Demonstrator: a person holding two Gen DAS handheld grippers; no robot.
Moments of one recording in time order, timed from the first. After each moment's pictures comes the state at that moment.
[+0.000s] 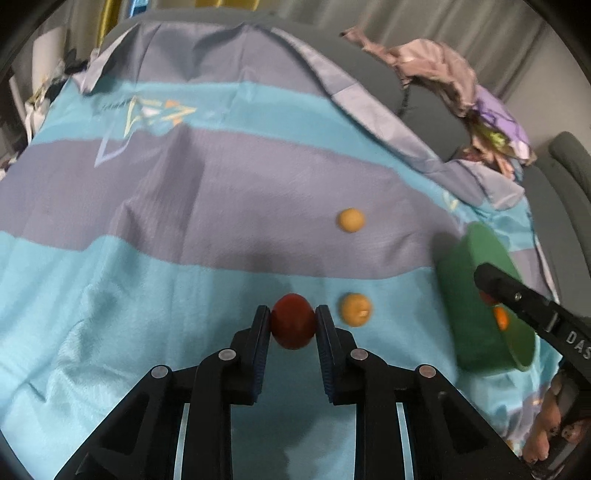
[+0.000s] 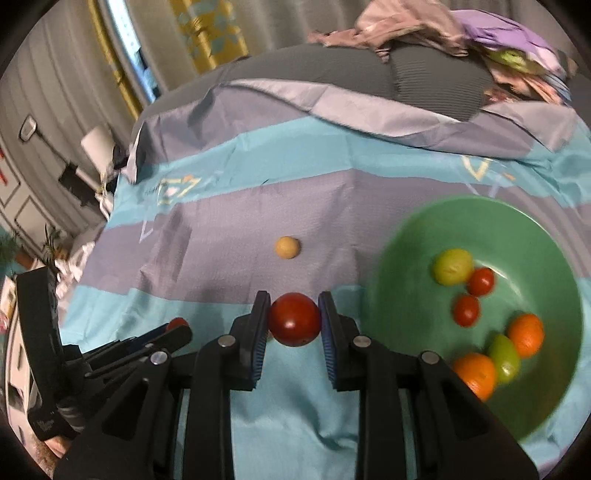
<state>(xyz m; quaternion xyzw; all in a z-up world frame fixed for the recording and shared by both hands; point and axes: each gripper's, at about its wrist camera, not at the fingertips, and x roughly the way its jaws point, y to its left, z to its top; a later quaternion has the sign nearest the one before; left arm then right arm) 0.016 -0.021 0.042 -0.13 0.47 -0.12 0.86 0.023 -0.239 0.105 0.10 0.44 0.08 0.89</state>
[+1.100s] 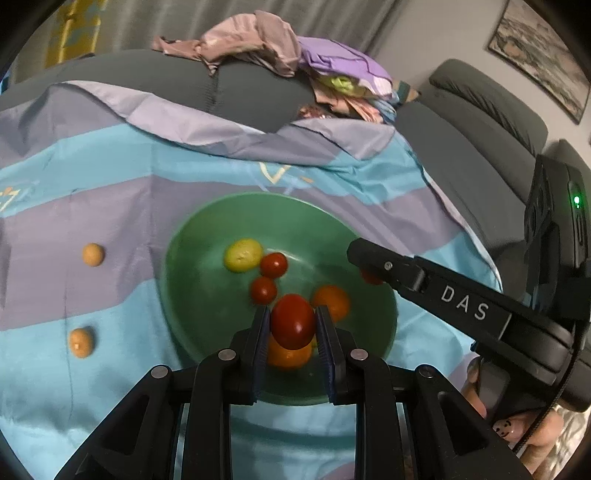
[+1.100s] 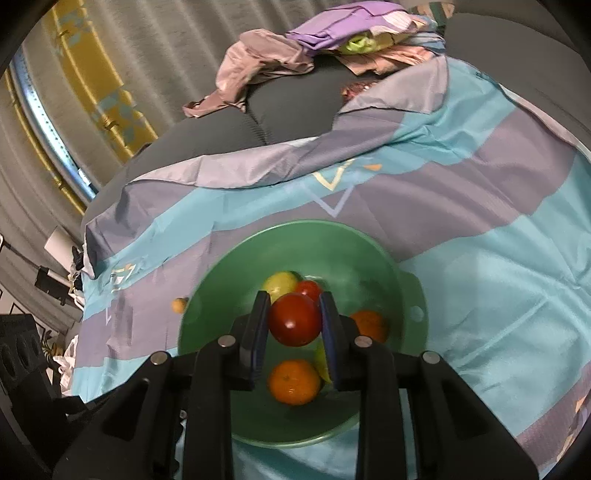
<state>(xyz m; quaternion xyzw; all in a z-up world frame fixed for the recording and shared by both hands) -0.008 -0.217 0.089 -0.06 0.43 -0.32 0.84 -0.014 -0.386 0.122 0.20 0.39 -0.04 0.90</state>
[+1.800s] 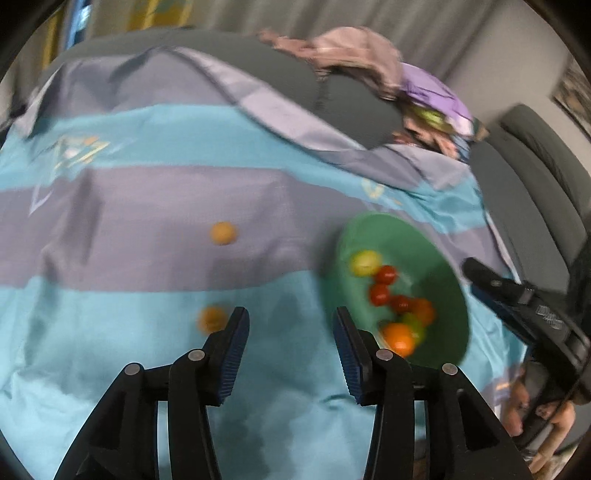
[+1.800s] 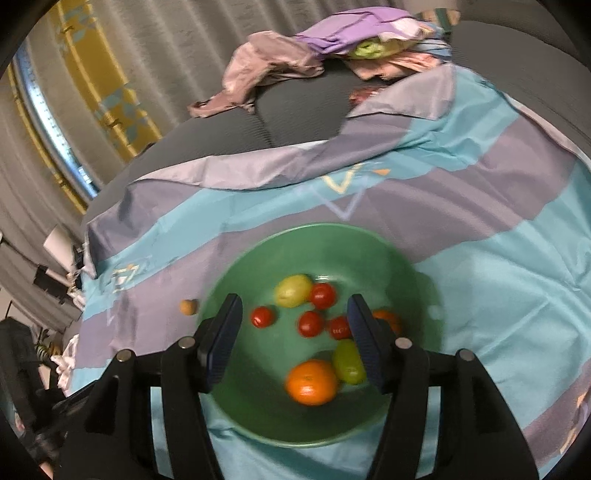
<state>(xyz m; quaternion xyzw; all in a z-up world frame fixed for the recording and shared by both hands) 0.009 -0.090 0.078 -0.11 0.47 -0.20 0.85 -0.007 -0.349 0.137 0.18 0.39 -0.01 0.90</state>
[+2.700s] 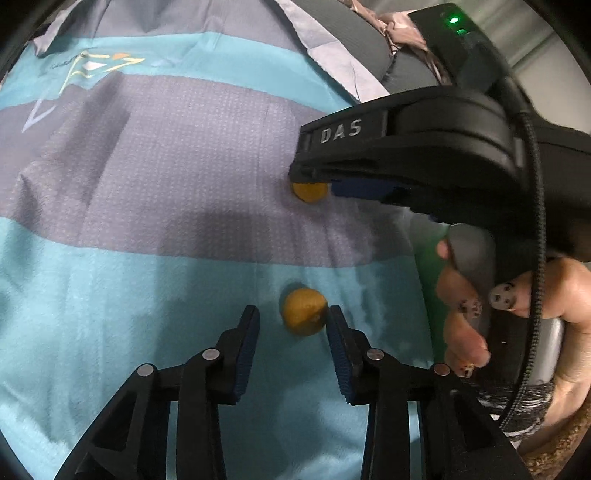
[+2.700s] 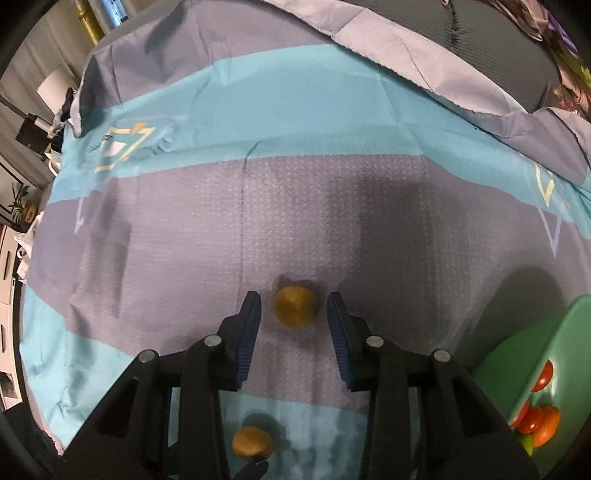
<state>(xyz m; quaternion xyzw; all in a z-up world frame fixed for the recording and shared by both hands) 0.045 -0.054 0.003 -0.18 0.53 -0.19 0.81 0.170 -0.168 0.032 0.01 0.58 0.07 0.81</state>
